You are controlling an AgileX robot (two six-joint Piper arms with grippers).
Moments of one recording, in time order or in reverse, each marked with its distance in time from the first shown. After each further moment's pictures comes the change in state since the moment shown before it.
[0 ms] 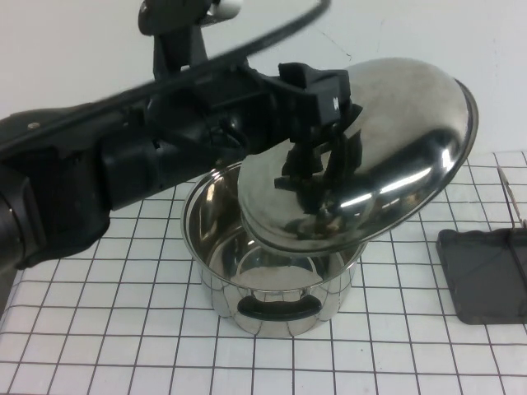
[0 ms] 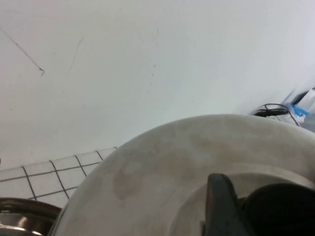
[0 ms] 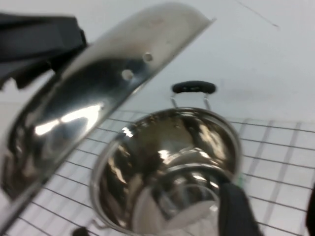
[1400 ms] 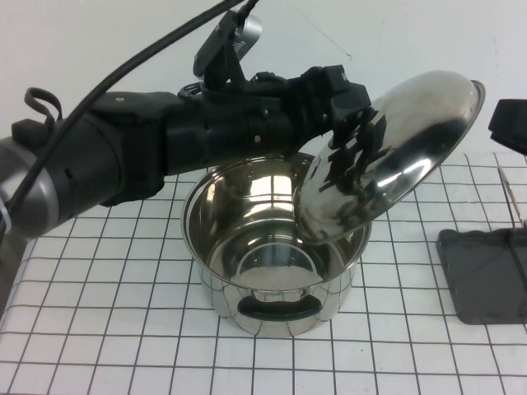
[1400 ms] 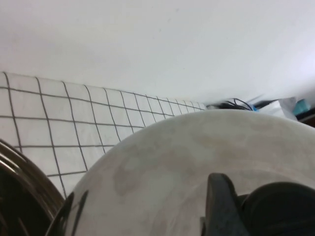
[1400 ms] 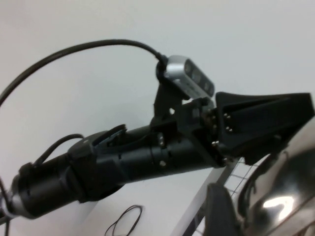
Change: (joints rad) right arm -0.022 0.331 -0.167 0.382 0.422 -0.029; left arm 0.081 0.284 -0.166 0.024 0.222 -0.386
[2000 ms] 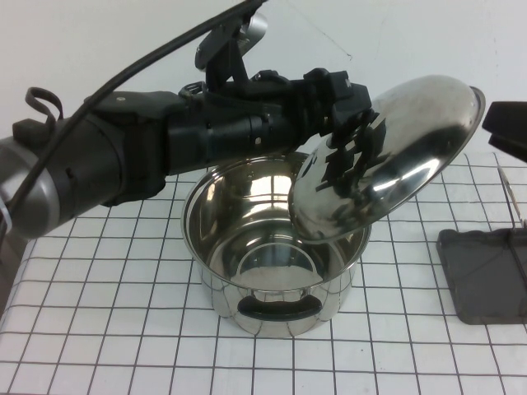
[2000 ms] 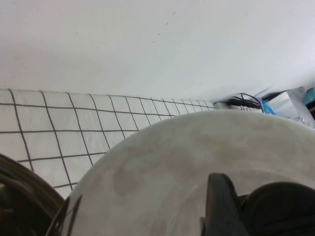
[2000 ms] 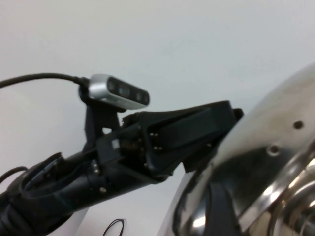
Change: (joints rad) right arm -0.006 0.082 0.000 0.004 -0.098 0.030; left arm 0.000 0.000 -0.002 -0.002 -0.011 0.090
